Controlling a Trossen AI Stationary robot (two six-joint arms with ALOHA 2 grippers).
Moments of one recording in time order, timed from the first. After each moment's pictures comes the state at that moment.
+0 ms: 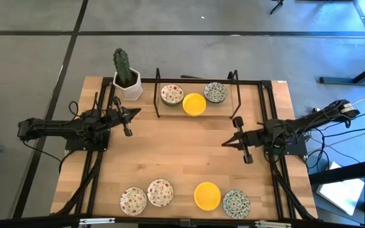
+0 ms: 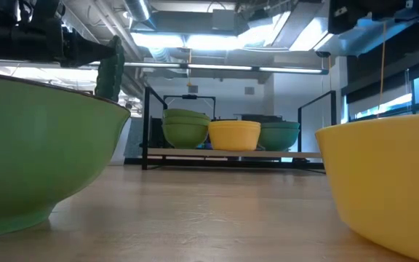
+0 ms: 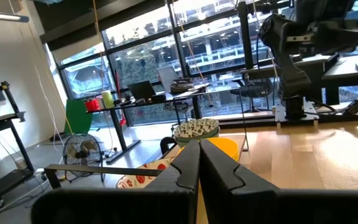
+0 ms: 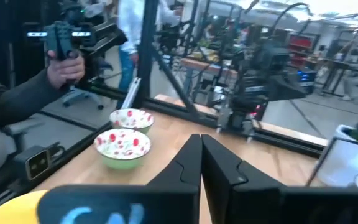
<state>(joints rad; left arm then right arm) 0.11 0.28 0.05 0.37 -0.32 0.25 0.30 0.71 0.35 0.41 0.06 -0.21</state>
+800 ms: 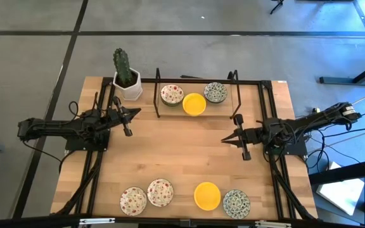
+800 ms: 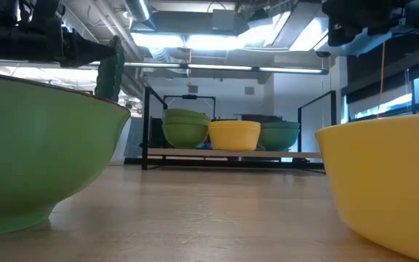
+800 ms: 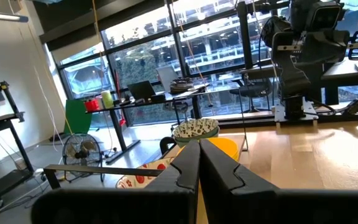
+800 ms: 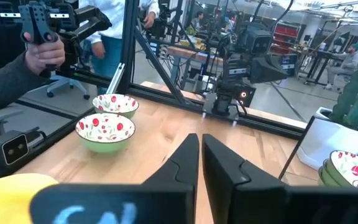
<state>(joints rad) 0.11 0.28 0.05 0.37 -0.32 0.25 0.24 0.68 0.31 0.39 0.06 -0.21</state>
